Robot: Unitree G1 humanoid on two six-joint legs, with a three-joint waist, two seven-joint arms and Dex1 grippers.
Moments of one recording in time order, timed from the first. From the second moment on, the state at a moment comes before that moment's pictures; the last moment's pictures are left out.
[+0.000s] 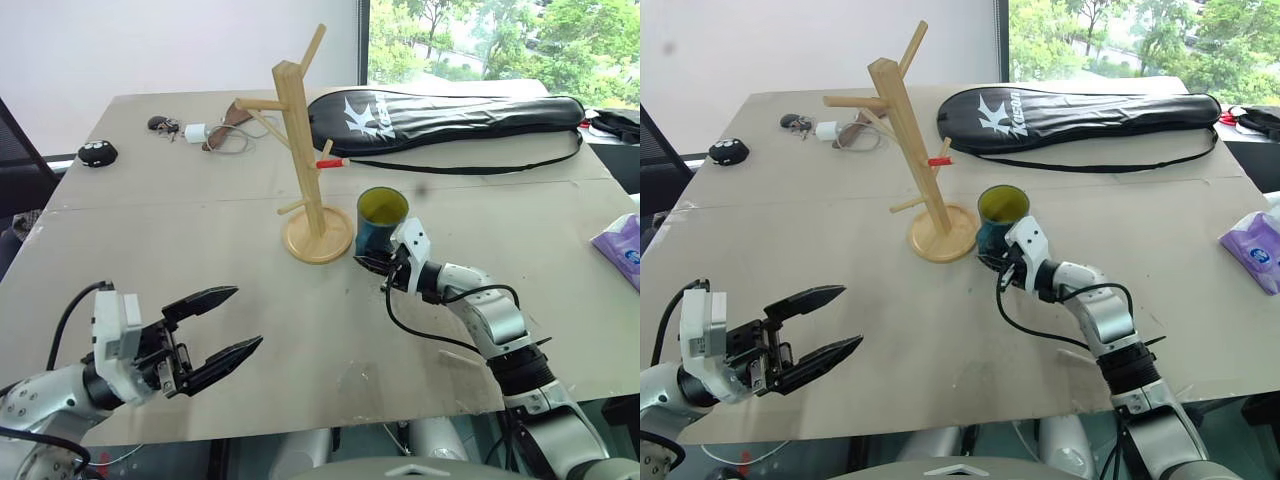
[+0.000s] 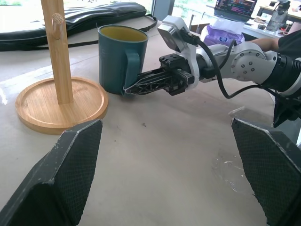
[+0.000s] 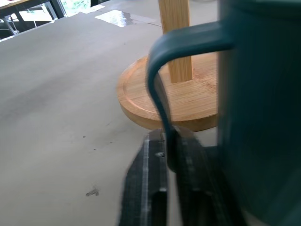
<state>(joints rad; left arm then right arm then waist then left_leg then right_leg) 0.48 0.67 0.55 -0.56 -0.83 0.31 -1.11 -0.41 -0.22 0.25 0.09 0.27 0.33 0.74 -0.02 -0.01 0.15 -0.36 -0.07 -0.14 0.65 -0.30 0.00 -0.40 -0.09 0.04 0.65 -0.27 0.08</state>
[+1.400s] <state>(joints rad) 0.35 0.56 0.48 -0.63 -0.87 0.26 -0.93 -0.85 -0.42 0.19 -0.37 0.55 1.09 0.63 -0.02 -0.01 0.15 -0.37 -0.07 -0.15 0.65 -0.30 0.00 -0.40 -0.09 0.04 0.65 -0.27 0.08</state>
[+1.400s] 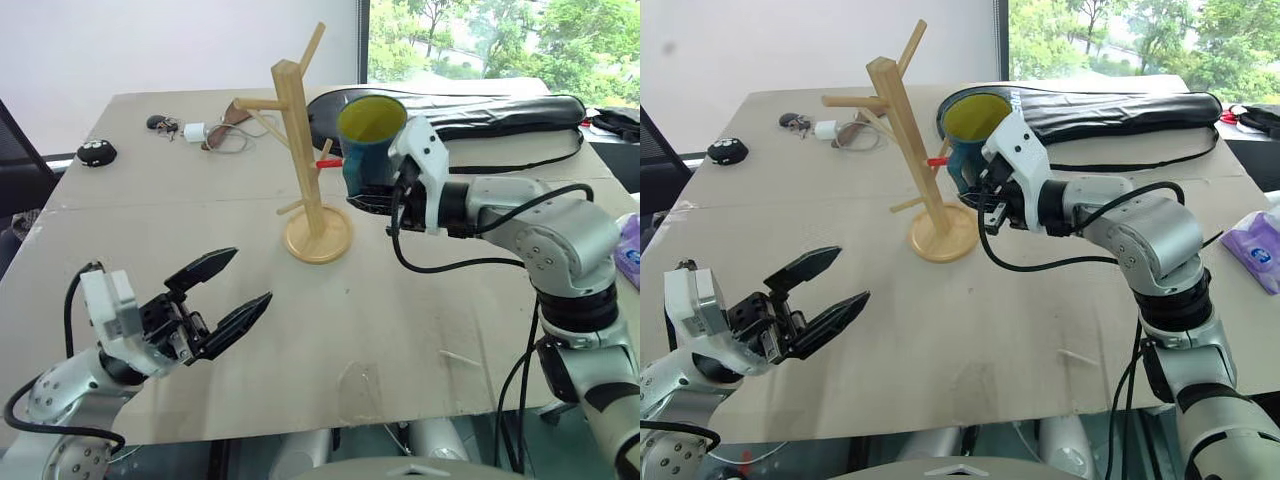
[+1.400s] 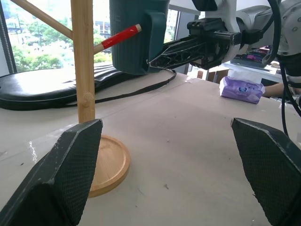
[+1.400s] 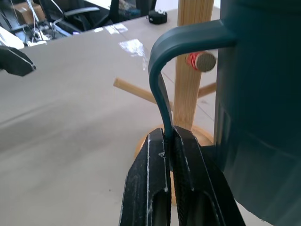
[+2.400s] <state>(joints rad) 0.41 0.54 0.46 -0.63 -0.87 0.25 -0.90 -0.73 -0.53 0.04 -0.51 0.60 1.00 0.70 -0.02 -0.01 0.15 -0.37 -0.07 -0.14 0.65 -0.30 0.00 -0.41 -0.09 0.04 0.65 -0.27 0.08</state>
